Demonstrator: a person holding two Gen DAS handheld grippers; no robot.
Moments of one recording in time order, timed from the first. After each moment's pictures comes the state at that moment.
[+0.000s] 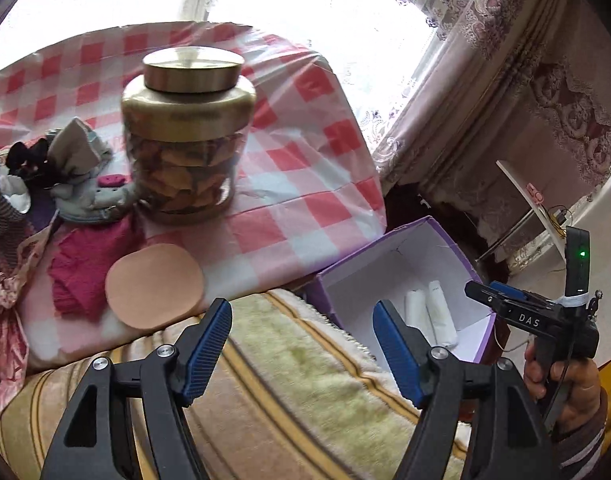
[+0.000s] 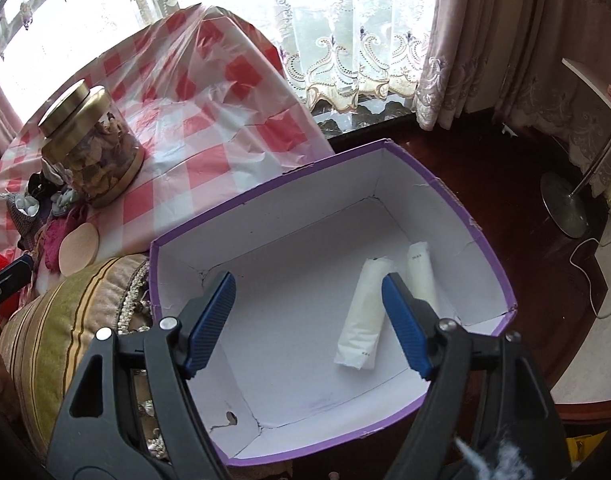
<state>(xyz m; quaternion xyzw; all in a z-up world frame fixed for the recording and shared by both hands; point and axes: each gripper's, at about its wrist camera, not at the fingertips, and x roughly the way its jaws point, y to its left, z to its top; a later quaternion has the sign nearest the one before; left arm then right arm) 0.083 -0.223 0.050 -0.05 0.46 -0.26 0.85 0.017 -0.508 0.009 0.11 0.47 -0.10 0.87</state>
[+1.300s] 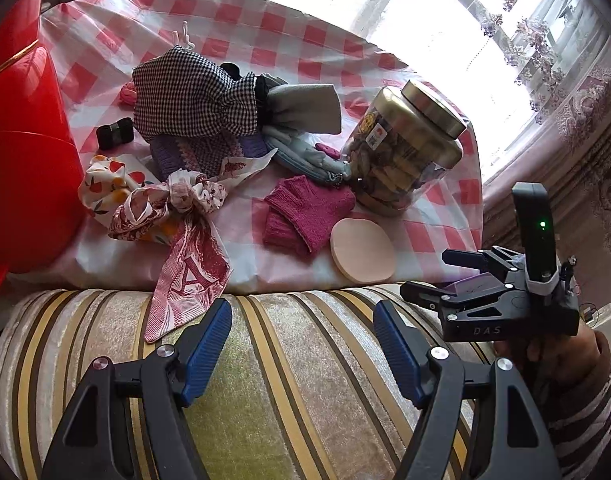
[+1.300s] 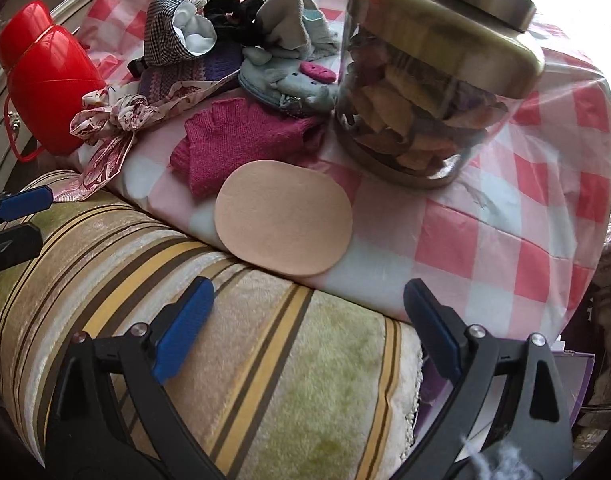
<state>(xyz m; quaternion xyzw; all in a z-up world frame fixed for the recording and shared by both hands) 0.059 -0.041 0.023 -0.16 0.47 -0.11 0.86 0.145 -0.235 -0.027 -0.15 0.53 0.21 0.81</state>
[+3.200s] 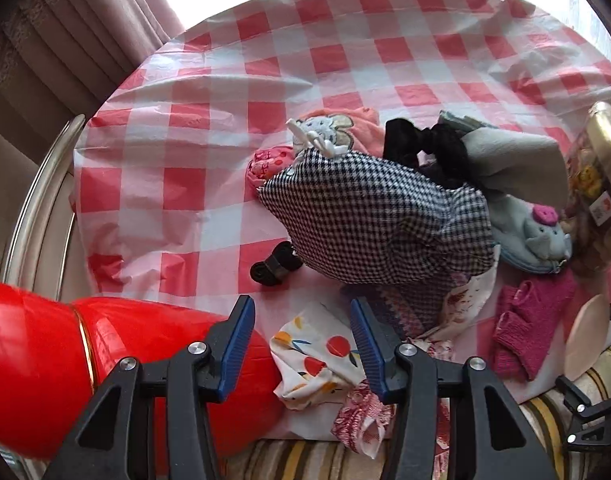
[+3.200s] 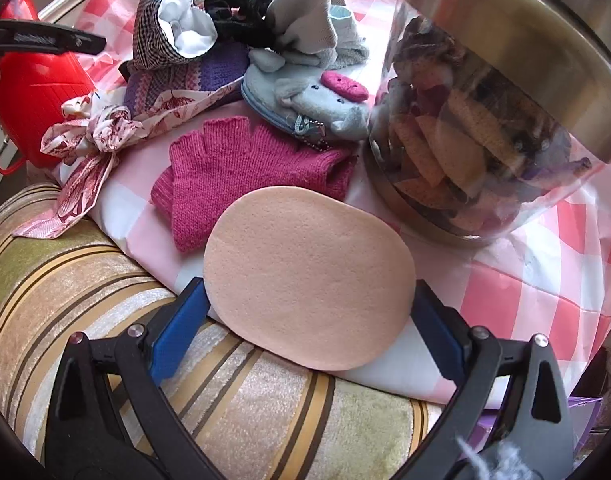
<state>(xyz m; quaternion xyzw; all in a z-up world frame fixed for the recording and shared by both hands) 0.227 0.014 0.039 0.10 0.56 0.13 0.81 0.182 -0.209 -0.055 -0.15 0.51 0.23 0.82</state>
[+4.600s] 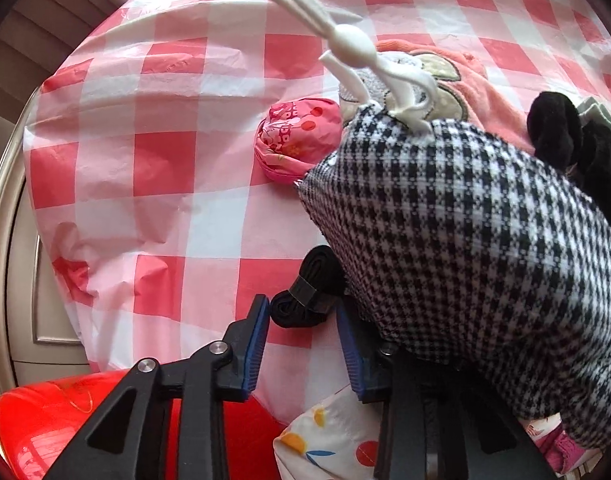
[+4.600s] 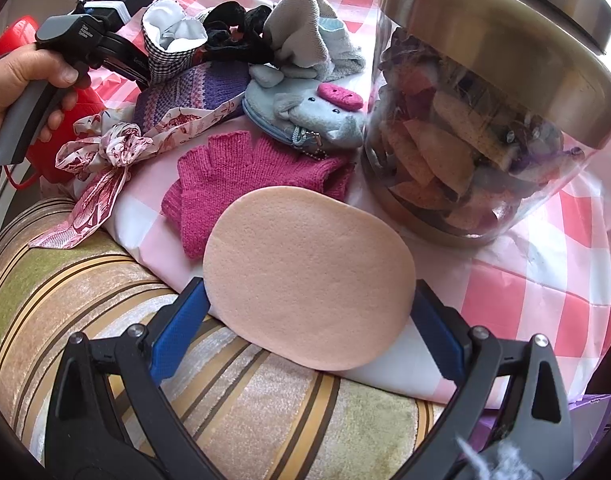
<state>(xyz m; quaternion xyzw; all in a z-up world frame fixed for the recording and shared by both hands) 0.314 0.039 -0.030 0.08 0.61 0.20 0.76 0.184 -0.220 -0.042 -0.12 0.50 0.24 0.82</state>
